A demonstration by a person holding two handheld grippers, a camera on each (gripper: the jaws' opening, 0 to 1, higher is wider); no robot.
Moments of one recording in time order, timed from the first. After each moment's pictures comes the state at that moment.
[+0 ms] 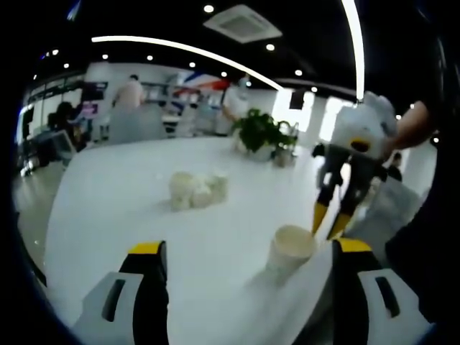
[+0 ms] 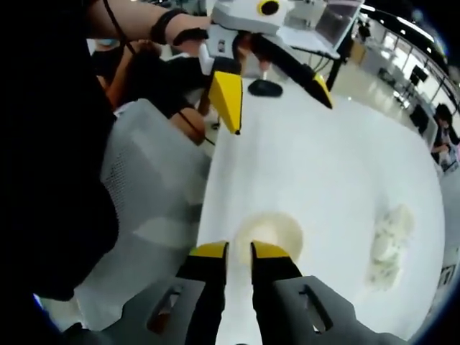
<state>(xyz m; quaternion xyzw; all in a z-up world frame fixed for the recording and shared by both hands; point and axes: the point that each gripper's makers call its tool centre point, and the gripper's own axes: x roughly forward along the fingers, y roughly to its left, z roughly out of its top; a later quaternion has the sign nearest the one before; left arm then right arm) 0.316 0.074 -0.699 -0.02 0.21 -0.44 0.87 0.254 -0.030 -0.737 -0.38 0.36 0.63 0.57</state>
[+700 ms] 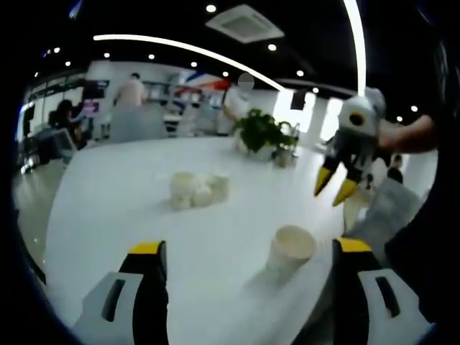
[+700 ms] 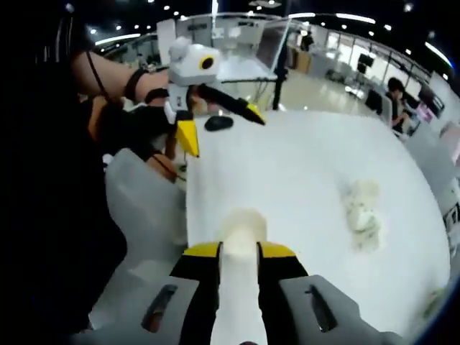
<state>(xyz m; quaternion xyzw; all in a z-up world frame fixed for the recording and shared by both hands) 0.317 0.074 -0.699 -0.02 0.21 -0.44 0.87 0.284 -0.063 -0.691 -0.24 0.33 0.56 0.72</state>
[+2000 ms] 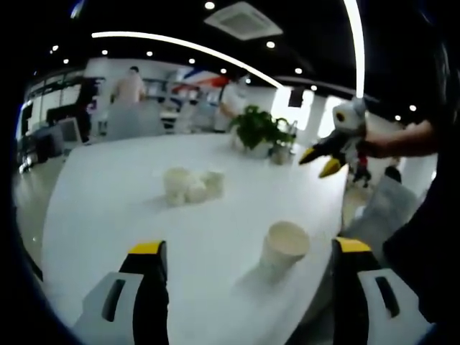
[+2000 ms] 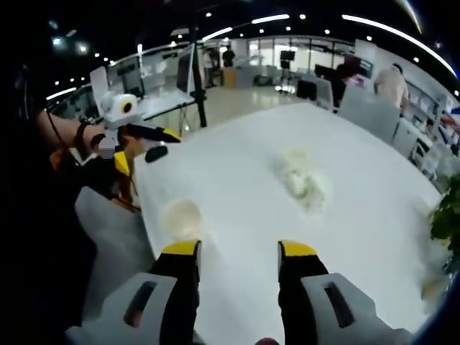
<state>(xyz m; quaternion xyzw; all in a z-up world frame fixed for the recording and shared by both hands) 0.307 0.069 -0.703 -0.02 0.22 -0.44 0.87 0.325 -0.146 -0.686 -0.15 0.33 0.43 0.83</state>
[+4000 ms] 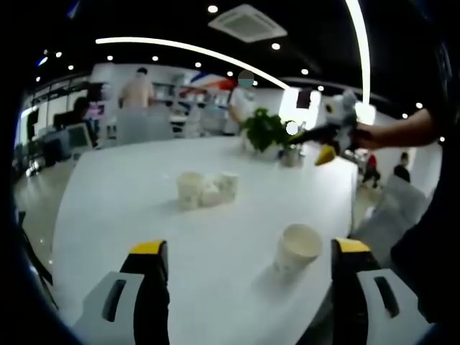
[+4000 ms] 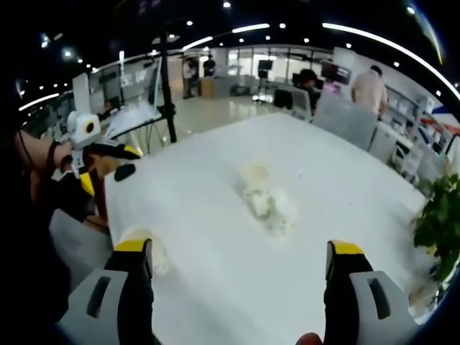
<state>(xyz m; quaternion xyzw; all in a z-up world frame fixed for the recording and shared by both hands) 0.320 0.084 -0.700 -0.01 0.21 -0.42 0.88 0.404 -0.154 -0.670 -0.15 0.30 0.38 0.86</state>
